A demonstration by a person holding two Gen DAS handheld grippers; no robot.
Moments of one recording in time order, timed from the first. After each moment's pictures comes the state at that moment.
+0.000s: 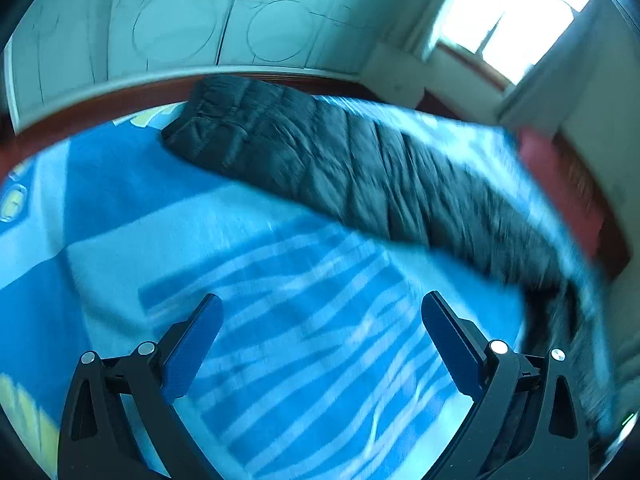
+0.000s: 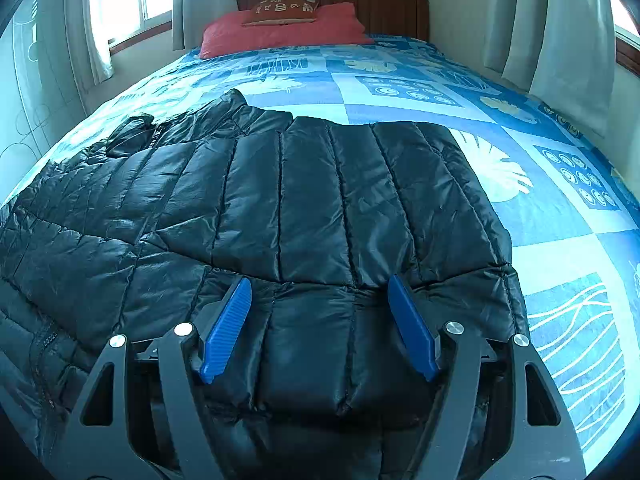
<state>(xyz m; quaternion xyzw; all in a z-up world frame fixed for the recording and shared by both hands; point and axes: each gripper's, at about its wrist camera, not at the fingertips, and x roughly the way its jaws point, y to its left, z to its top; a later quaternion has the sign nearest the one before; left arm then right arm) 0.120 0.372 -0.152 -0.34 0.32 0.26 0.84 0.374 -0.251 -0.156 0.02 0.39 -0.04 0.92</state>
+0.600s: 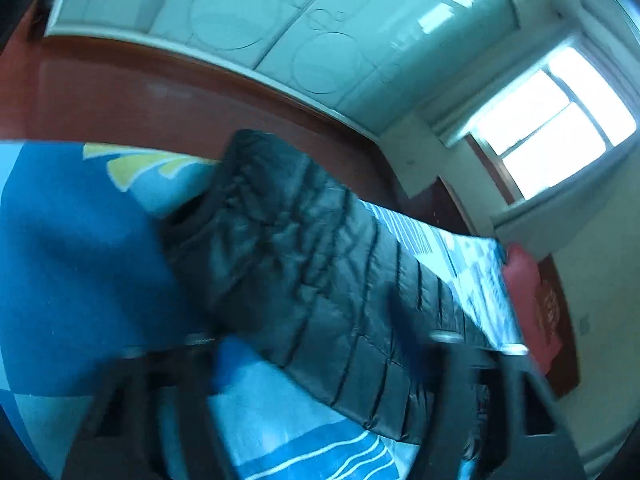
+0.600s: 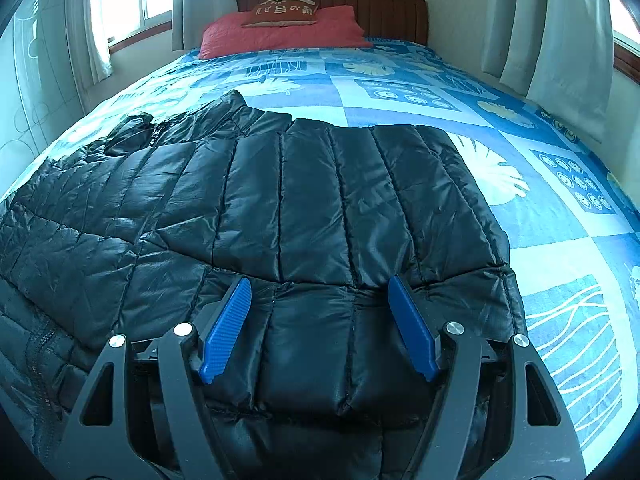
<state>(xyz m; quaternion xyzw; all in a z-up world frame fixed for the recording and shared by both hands) 0.137 0.475 -0.160 -0.48 0.18 0.30 0.80 0.374 -0.253 -0.155 0.02 0.39 -0.04 0.92</state>
